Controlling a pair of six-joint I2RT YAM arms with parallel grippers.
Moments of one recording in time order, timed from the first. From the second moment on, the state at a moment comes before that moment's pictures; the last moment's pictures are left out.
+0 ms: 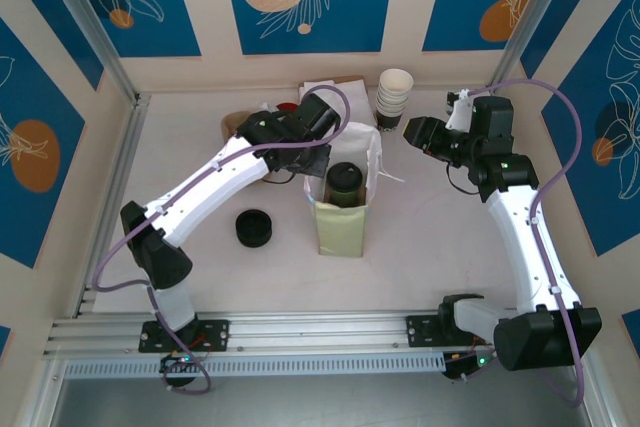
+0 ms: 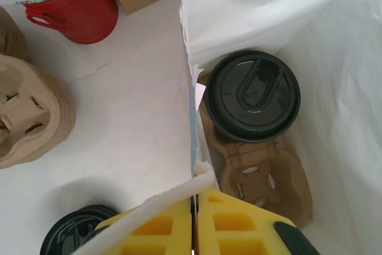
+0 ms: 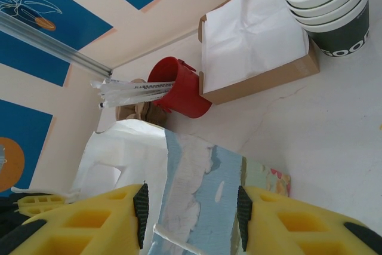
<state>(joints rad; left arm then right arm) -0.84 1.79 1.95 -1.20 -0.23 -0.46 0.05 1.14 1.21 -0.62 -0.50 0.52</state>
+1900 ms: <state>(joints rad) -0.62 1.46 1.71 -1.11 -0.11 -0.34 0.39 2.46 2.36 -0.65 0.03 0.34</state>
